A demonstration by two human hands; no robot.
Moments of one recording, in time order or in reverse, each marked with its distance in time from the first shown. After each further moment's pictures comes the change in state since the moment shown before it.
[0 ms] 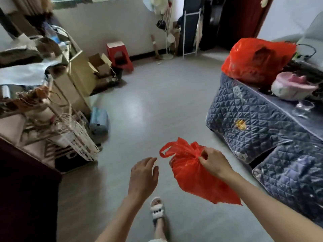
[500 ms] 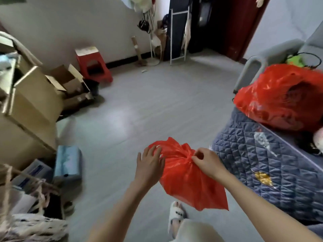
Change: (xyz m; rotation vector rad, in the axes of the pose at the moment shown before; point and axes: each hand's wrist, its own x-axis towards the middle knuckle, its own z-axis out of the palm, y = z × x) left_hand 0.553 -0.034 0.056 0.056 -0.256 0.066; right_hand 0.501 -0.055 -0.041 0.169 -0.013 0.132
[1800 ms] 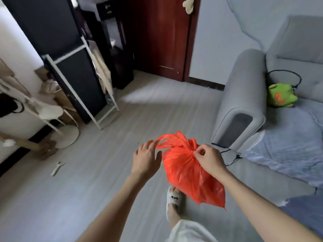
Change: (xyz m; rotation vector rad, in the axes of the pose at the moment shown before) left_hand 1.347 0.265 -0.010 0.040 -0.195 0.510; right_hand 1.180 0.121 -0.389 0.148 0.484 0.479
